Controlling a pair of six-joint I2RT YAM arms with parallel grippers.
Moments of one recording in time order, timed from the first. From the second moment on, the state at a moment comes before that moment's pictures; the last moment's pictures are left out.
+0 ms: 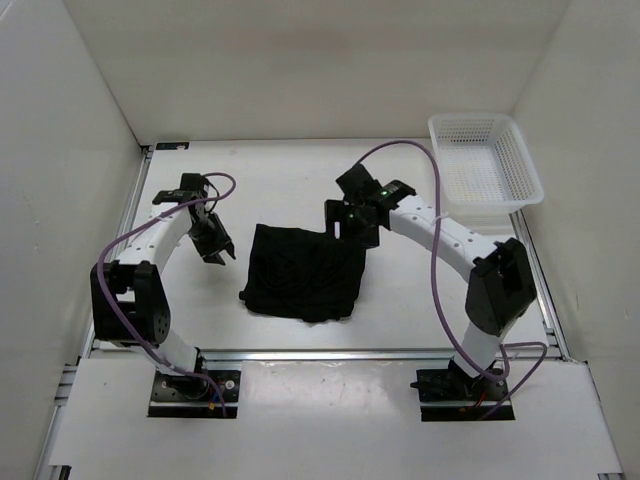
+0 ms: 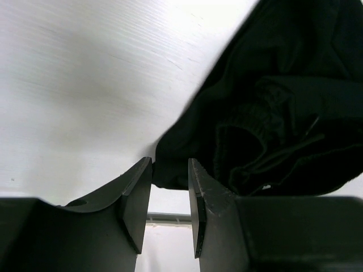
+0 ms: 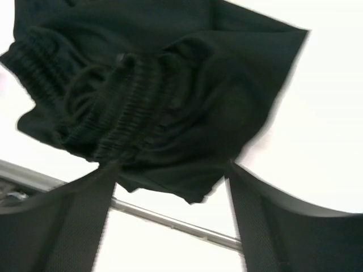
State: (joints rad) left arm -0.04 1.57 1.18 -0.94 0.12 -0.55; right arm 0.71 1.72 1.49 -0.85 -0.05 0.60
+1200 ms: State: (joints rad) left arm -0.08 1.55 1.15 -0.95 0.12 -0.50; right arm 0.91 2.24 1.87 -0.98 0.20 0.78
